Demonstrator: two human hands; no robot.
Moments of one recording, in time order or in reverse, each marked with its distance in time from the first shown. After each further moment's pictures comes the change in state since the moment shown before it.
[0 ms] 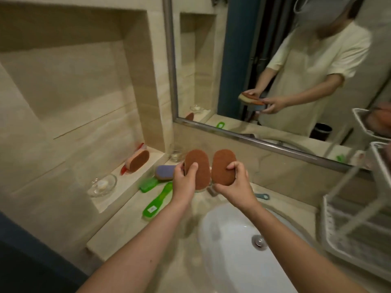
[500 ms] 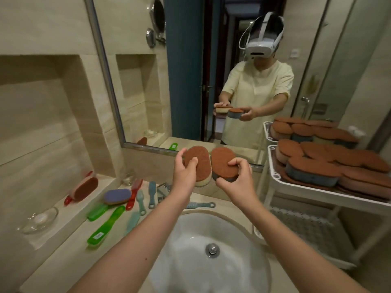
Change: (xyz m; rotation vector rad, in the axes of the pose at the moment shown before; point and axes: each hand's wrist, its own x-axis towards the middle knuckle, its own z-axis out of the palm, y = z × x) left_hand -0.102 0.057 0.154 0.008 -0.269 0.160; right_hand -0.047 -0.016 -0.186 0.045 0.288 -0.158
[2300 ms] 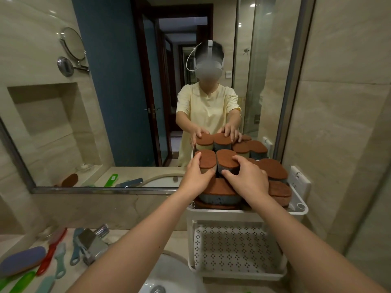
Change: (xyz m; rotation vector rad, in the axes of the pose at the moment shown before) left_hand 0.008 0.005 0.252 0.463 -0.515 0.204; right_hand 0.086 0.037 -0.235 -0.876 0.291 0.095
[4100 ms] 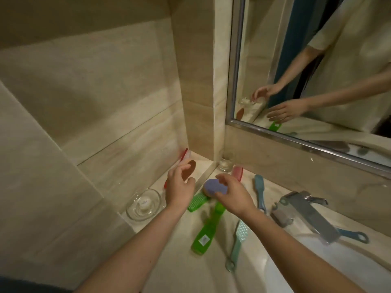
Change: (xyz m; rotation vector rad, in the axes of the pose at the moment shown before) left_hand -0.179 -0.399 -0.488 0.160 0.766 -0.507; right_hand -0.233 -0.458 0.419 0.504 -0.919 -0.387
